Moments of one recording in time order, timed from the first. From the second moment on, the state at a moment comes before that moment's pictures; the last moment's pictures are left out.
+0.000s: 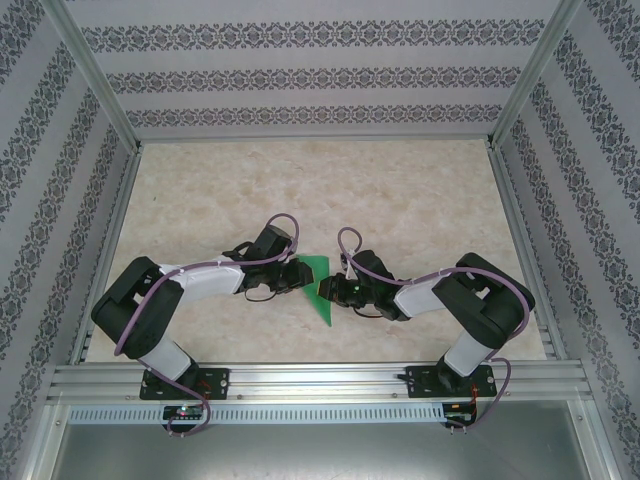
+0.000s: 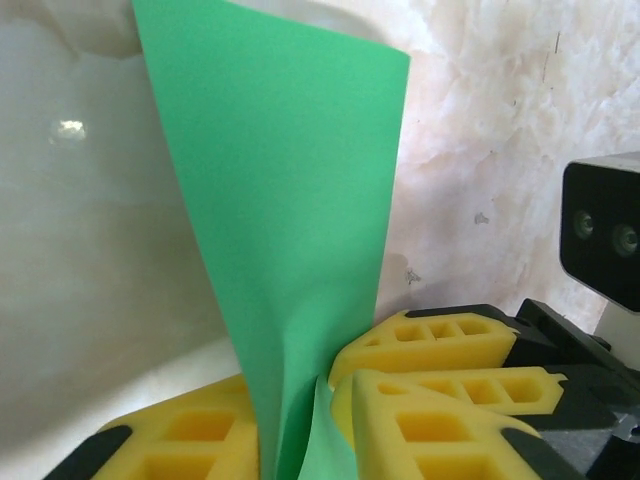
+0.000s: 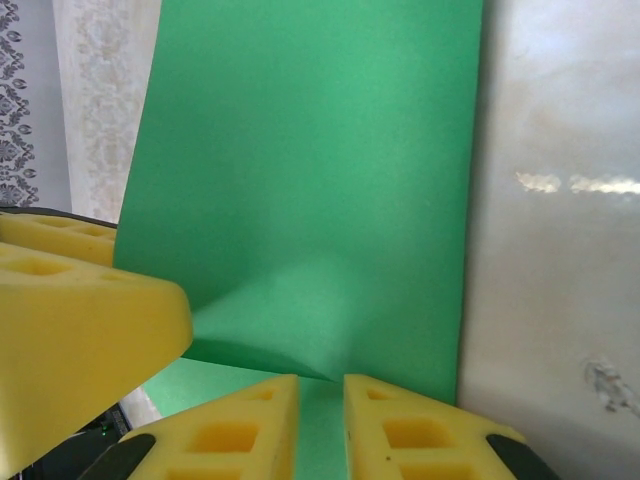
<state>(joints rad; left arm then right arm) -0.66 1.59 0.75 -0.09 0.40 -0.94 0.75 1.66 0.44 0.53 -0.39 1.01</state>
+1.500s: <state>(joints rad) -0.66 1.56 0.82 -0.20 0.31 -0.98 1.31 1.66 0.69 0.01 0.63 0.35</state>
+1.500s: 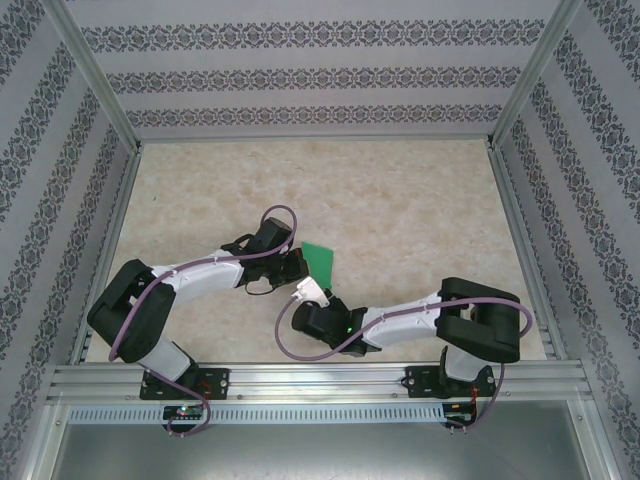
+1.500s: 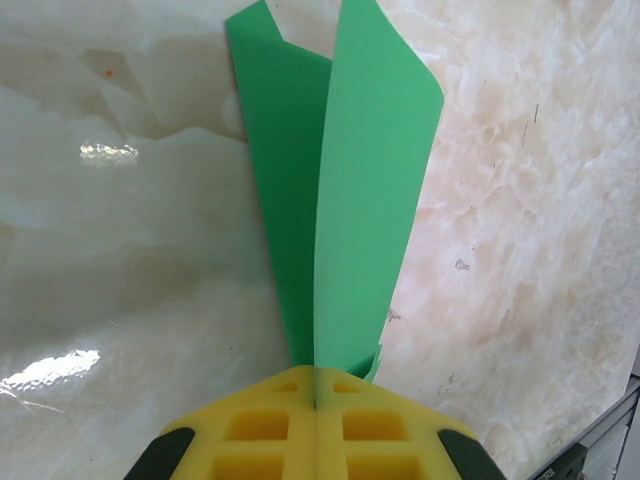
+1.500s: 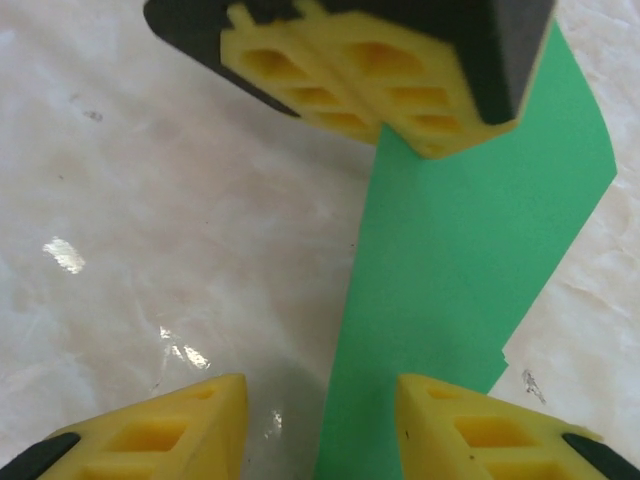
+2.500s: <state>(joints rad) -0.66 1.54 0.84 -0.27 0.28 -0.97 1.31 1.72 0.68 0.03 0.68 0.41</state>
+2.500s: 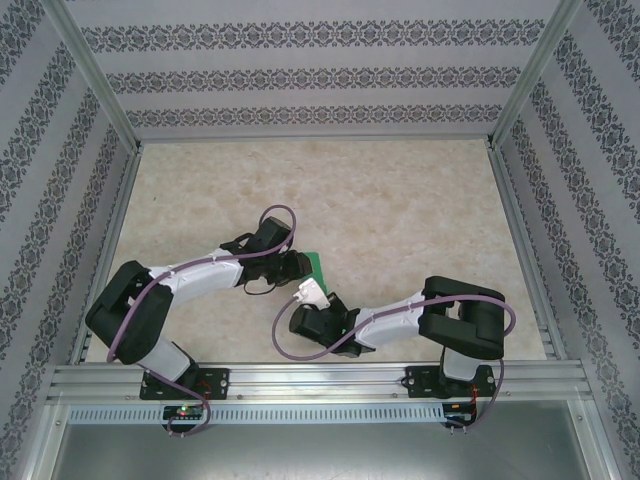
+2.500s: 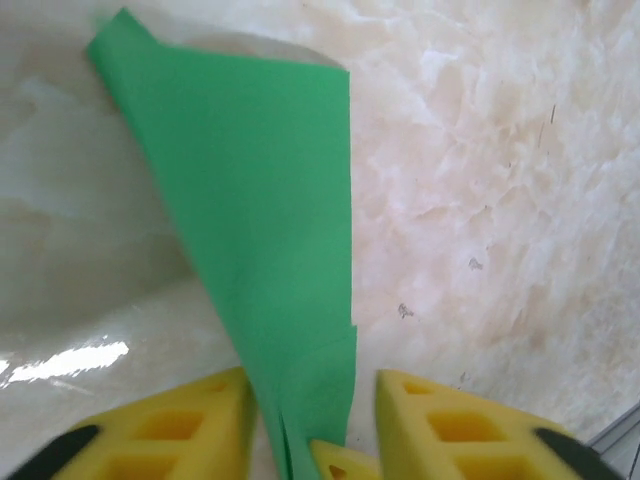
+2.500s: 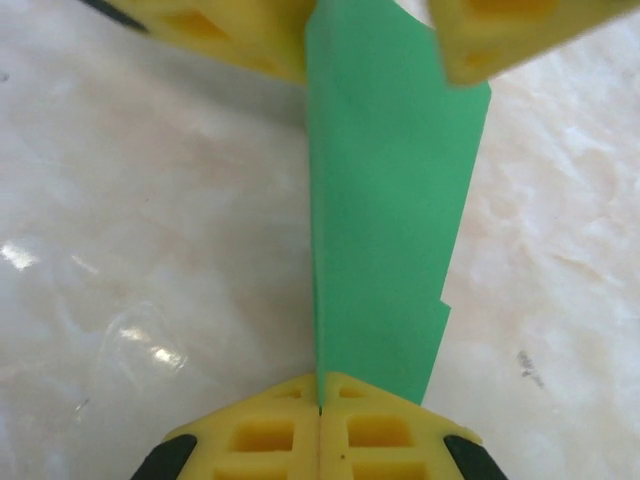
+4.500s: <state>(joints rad) -0.63 1.64 0.76 0.02 0.42 -0.92 0.87 1.80 0.43 0.86 -0.23 1.17</state>
